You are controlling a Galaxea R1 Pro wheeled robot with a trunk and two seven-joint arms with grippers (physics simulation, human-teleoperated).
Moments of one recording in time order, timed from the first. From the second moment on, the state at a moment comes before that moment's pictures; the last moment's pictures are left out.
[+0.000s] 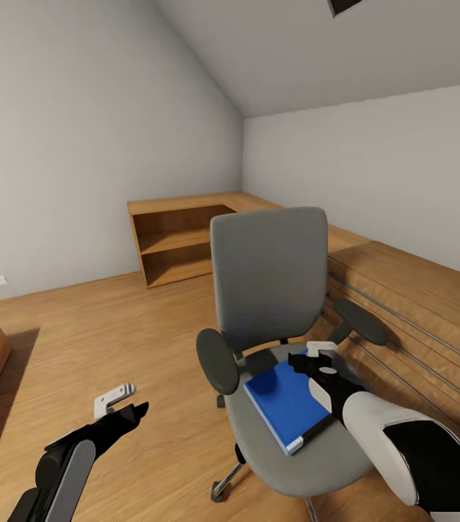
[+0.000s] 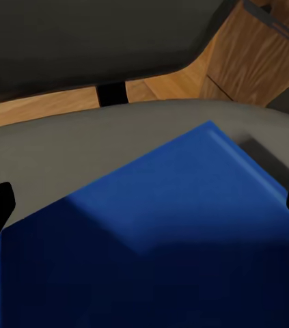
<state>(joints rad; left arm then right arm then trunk) -0.17 0.00 0.09 -1.52 0.52 0.74 0.29 -0.99 0.02 0.16 -0.04 -0.15 -0.11 -0.11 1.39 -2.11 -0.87</state>
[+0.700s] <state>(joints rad) -0.17 0.00 0.08 -1.52 0.52 0.73 0.30 -0.99 0.02 0.16 -0.04 -0.15 -0.11 -0.11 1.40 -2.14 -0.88</state>
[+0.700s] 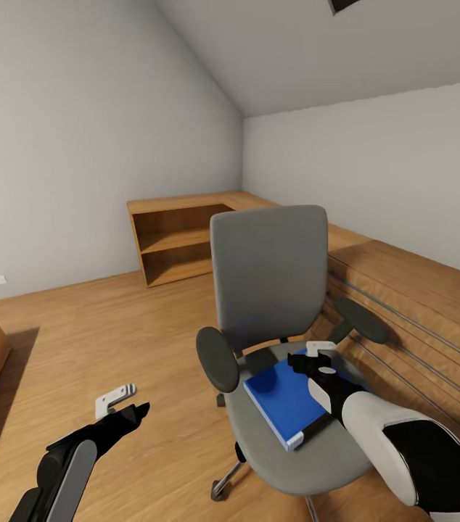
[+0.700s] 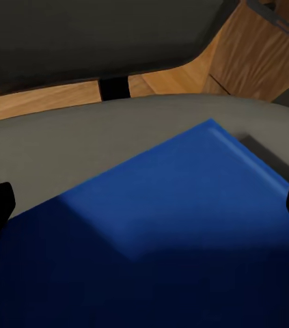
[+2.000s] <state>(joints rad) -0.17 0.00 0.08 -1.50 0.52 0.73 0.29 -0.99 0.02 0.15 -0.05 -0.15 -0.11 -0.11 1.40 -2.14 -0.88</state>
